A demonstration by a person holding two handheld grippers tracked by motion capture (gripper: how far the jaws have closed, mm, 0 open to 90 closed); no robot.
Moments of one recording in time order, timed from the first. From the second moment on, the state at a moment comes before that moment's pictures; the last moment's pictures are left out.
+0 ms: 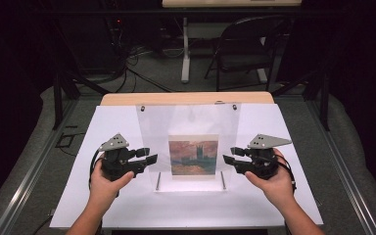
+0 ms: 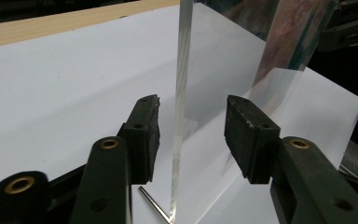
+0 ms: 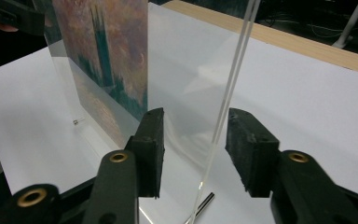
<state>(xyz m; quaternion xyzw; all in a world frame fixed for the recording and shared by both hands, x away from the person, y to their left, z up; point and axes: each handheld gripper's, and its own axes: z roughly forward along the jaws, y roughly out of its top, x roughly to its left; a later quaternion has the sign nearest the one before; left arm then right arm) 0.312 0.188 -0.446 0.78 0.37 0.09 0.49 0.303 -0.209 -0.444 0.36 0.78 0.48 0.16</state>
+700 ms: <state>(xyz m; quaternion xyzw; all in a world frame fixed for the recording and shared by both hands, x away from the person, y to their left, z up) 0.292 0.211 -0.450 0.76 0.39 0.15 0.49 0.289 -0.227 -0.453 0.36 0.77 0.49 0.19</state>
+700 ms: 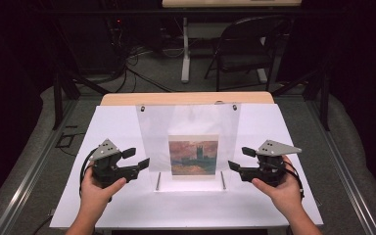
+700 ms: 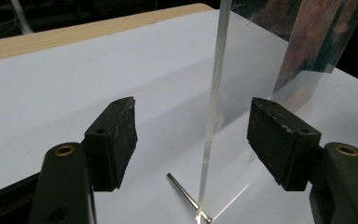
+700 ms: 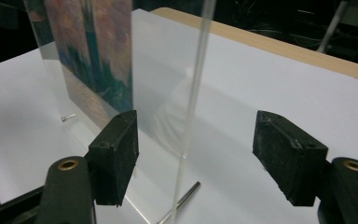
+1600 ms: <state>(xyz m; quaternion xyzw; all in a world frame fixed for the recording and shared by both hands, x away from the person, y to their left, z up) 0.309 0.248 -0.511 0.72 0.47 0.18 0.47 0.304 -0.268 -0.499 0.44 0.73 0.46 0.24</state>
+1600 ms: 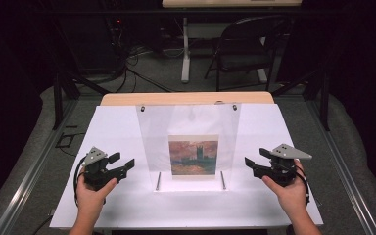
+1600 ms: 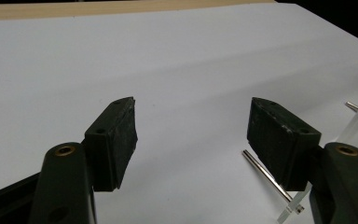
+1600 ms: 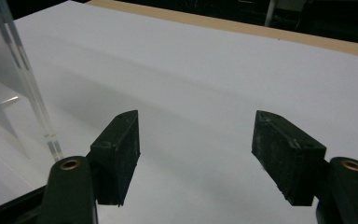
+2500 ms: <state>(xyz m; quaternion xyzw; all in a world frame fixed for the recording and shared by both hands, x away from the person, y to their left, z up) 0.309 0.233 -0.542 0.76 0.47 0.17 0.42 0.311 -0.265 -0.547 0.47 0.74 0.44 0.19</state>
